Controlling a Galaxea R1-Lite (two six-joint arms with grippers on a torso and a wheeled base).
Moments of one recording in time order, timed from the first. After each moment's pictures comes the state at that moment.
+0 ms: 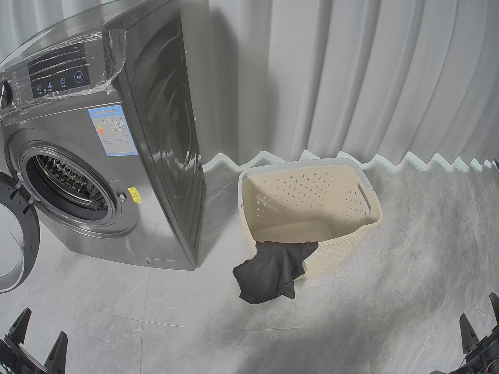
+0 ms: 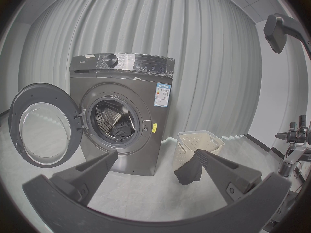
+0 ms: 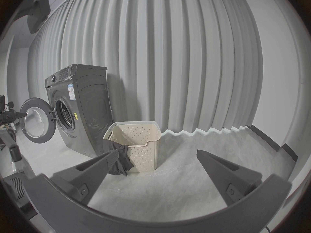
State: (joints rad) left arm 0.00 0.02 -0.02 -0.06 -0.12 -0.11; right arm -0.01 0.02 -0.02 0.00 0.04 -0.02
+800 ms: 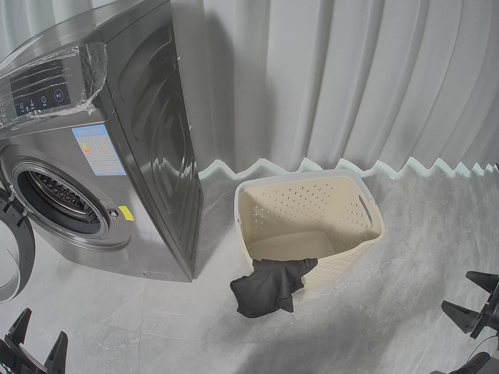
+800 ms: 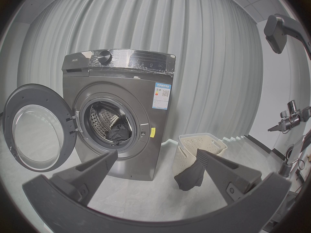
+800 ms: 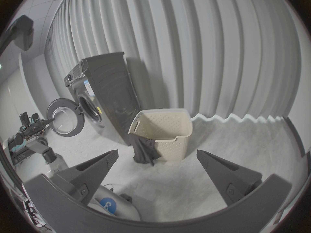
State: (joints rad) left arm 0.00 0.02 -0.02 -0.06 -0.12 -0.11; right arm 0.03 0.58 -0.24 -0.04 0.34 -0.04
